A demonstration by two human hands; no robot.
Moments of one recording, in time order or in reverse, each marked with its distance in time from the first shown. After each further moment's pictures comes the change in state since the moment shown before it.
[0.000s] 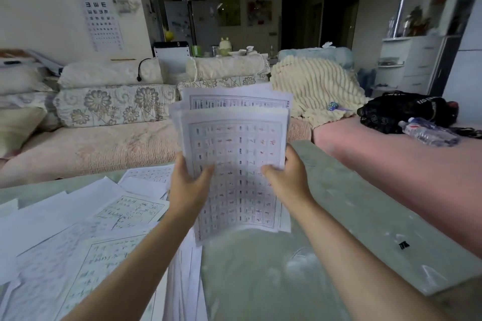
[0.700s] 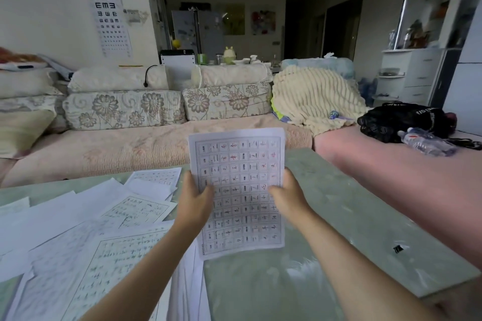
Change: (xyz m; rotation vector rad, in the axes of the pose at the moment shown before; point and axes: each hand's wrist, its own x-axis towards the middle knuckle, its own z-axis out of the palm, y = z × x) left_hand -0.025 0.000 -0.006 0.129 -0.054 -0.107; right_hand -0.016 0.005 -0.004 -0.131 -0.160 0.159
